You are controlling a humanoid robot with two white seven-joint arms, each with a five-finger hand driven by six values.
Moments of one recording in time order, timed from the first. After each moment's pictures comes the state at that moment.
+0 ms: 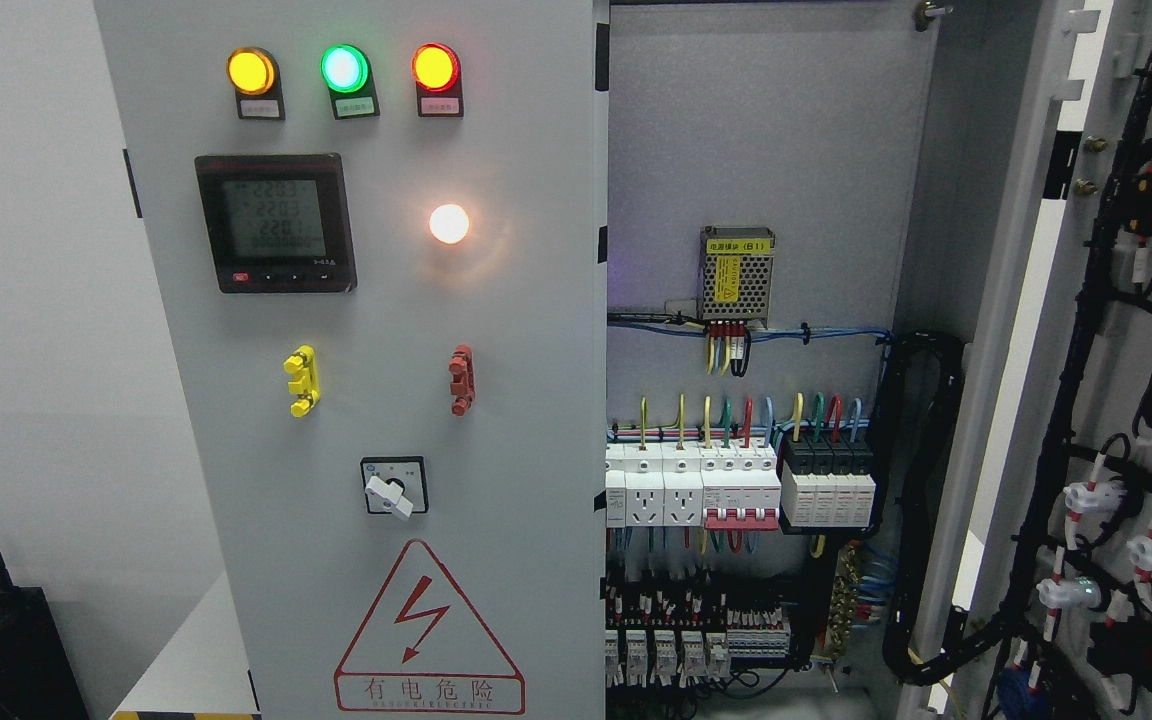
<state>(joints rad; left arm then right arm) 0.43 0.58 0.03 -0.90 0.12 -0.18 -0.71 0.11 0.12 0.17 -0.16 -0.14 0.03 0.14</state>
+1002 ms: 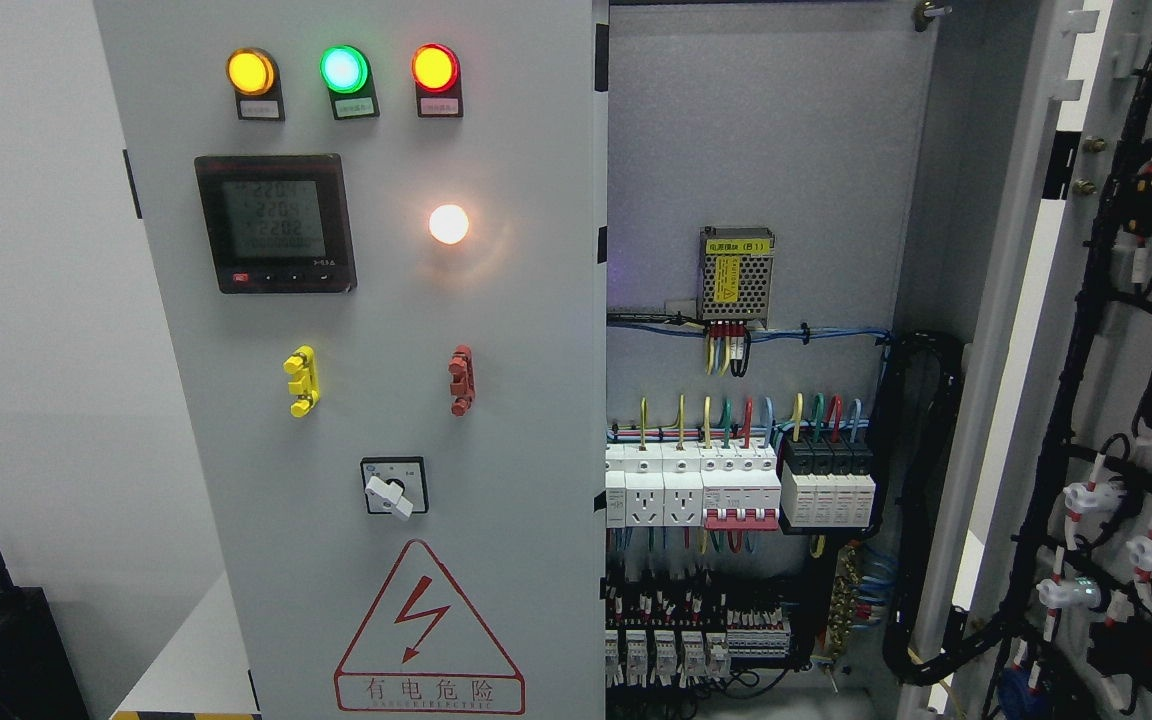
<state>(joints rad) 0.15 0.16 0.10 -0.19 -0.19 -0.12 -0.22 0.18 0.11 0.17 -0.24 -0.14 0.02 0.13</state>
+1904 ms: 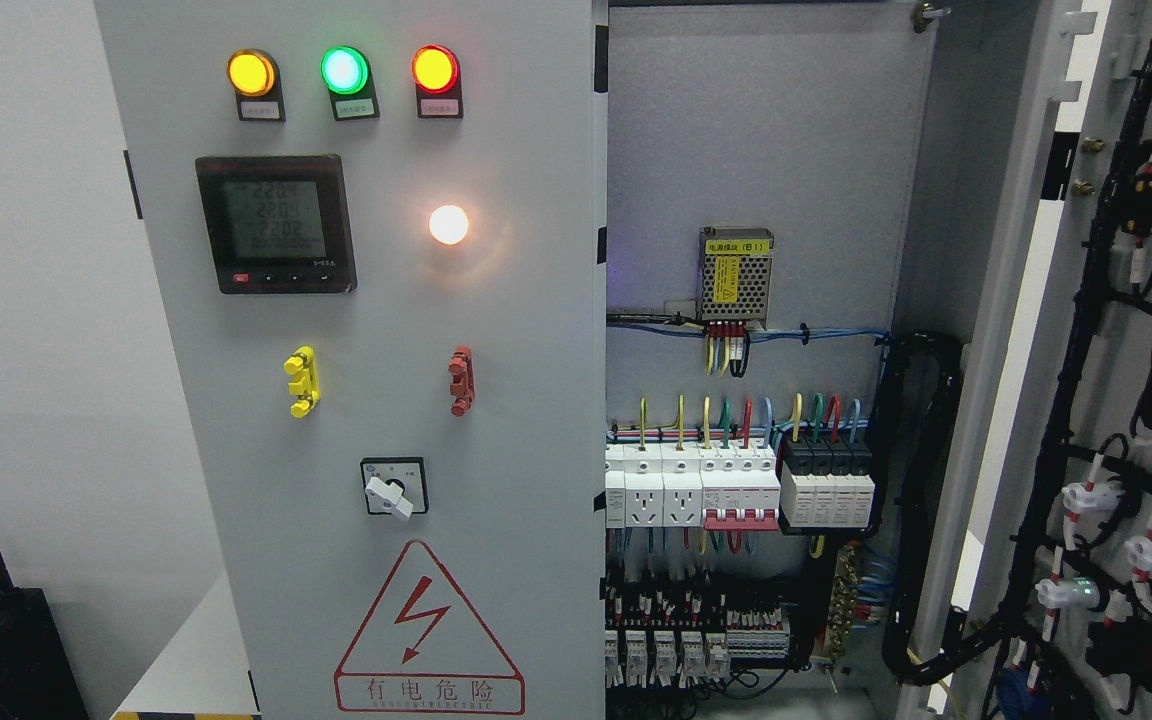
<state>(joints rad) 0.11 0.01 0.16 -0.06 -0.22 0.03 -0.14 0.70 -0.04 0.21 -1.03 -0.14 -0.26 0.13</state>
